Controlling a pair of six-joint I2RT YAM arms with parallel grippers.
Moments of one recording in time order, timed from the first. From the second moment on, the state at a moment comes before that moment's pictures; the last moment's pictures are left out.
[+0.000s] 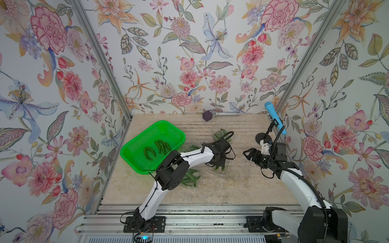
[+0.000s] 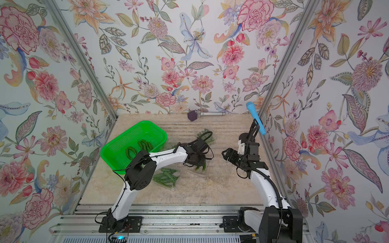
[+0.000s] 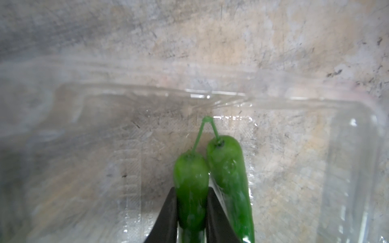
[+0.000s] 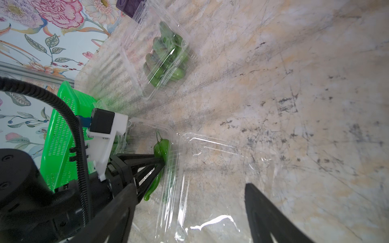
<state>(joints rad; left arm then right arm) -0.89 2.24 1.73 -0.63 -0.03 -0.60 -0.02 1.14 0.71 -0.36 -0.44 0.48</state>
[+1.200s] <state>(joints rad) -0.05 1.44 1.06 -0.49 0.02 -0.50 0.62 1.72 1.46 -0.39 -0.44 0.50</state>
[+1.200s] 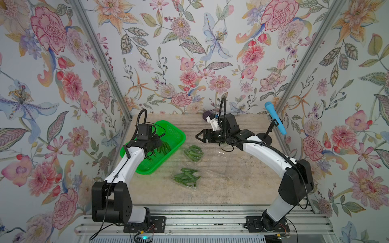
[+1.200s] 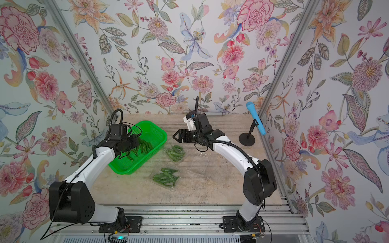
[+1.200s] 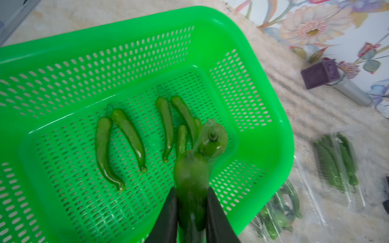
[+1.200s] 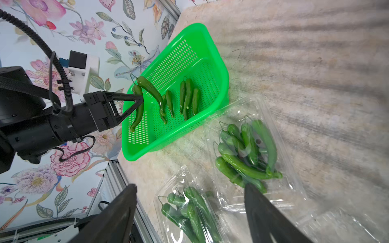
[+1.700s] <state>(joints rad) -0.04 1.55 1.00 -0.41 0.05 -0.49 0.64 1.66 1.22 -0.41 -0.22 0.51</state>
